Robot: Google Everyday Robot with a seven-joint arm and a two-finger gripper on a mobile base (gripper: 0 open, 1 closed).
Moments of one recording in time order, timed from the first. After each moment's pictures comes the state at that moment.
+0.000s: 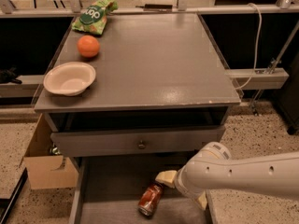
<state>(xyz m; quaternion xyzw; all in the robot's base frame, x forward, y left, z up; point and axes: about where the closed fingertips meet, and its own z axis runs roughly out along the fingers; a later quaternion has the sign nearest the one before) 0.415 -0.104 0.492 -0.96 0.24 -0.03 0.10</state>
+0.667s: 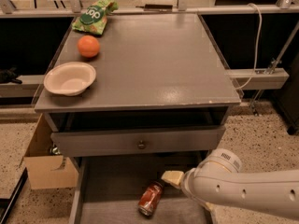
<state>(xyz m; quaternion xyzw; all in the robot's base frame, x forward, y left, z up) 0.407 -0.126 0.519 -0.96 0.26 -0.09 0.10</state>
